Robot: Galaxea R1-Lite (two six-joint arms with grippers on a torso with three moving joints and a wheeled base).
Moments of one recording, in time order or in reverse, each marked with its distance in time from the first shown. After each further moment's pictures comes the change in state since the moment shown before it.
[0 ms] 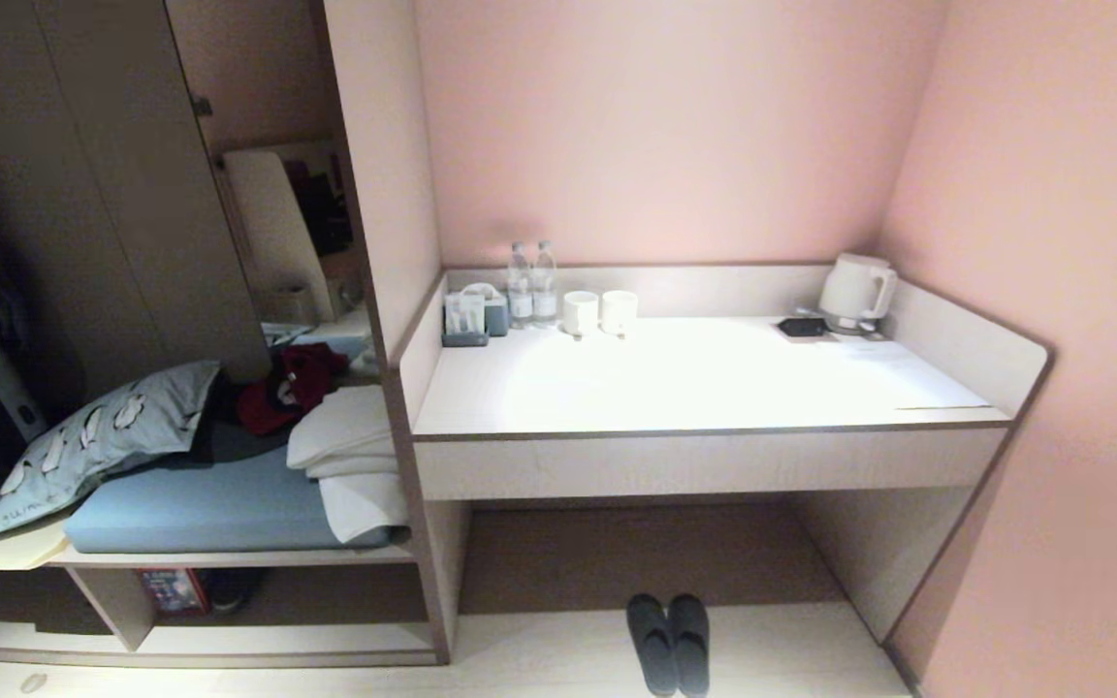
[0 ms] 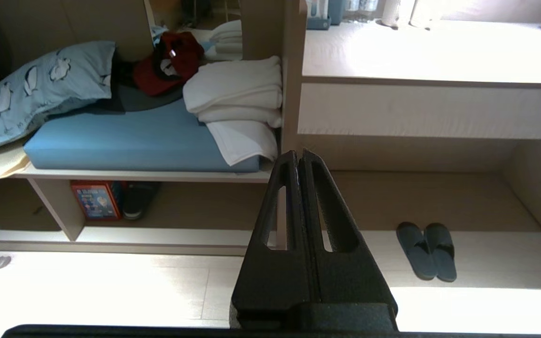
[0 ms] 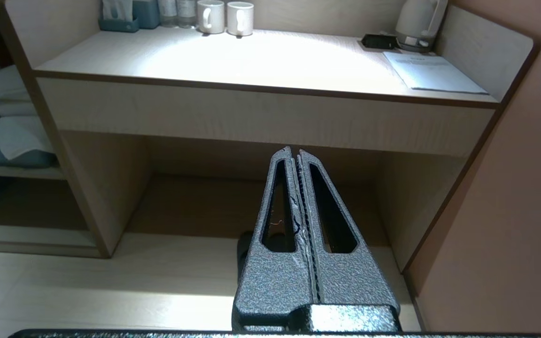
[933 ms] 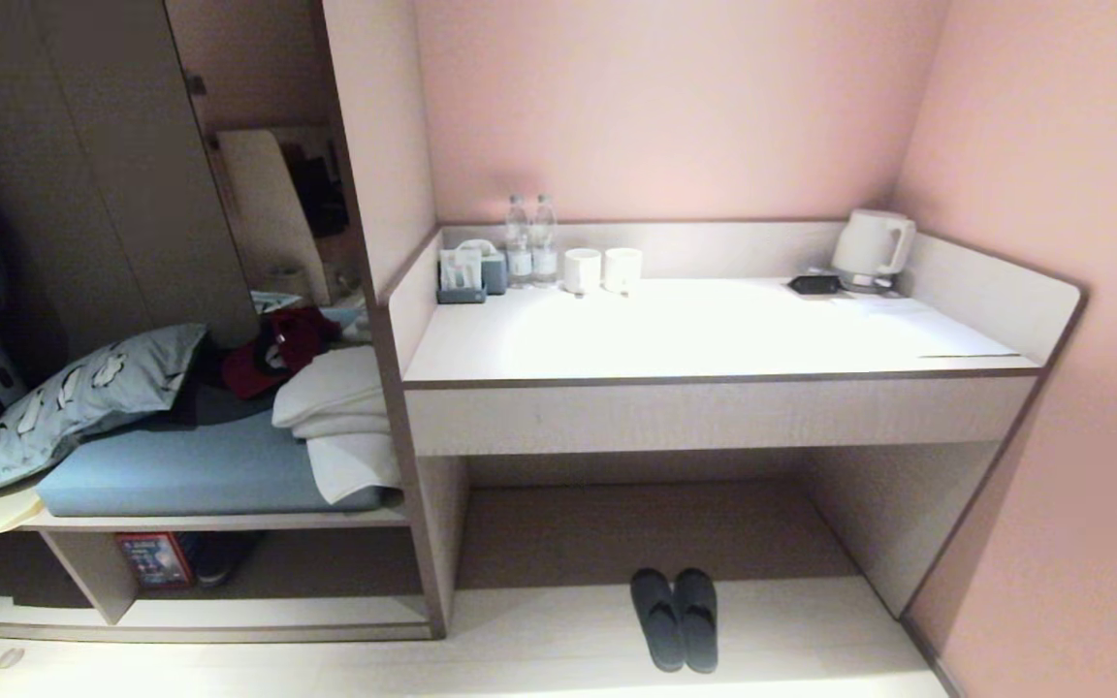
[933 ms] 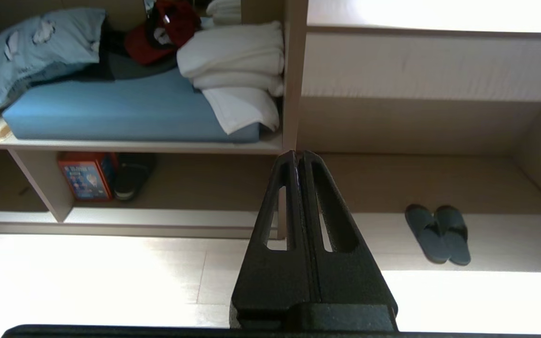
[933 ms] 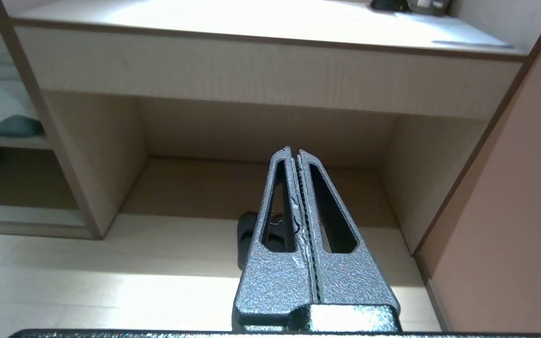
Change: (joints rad) left arm 0.000 0.000 0.000 0.000 0.000 0.001; right arm 0.000 0.000 0.000 0.000 0.000 0.000
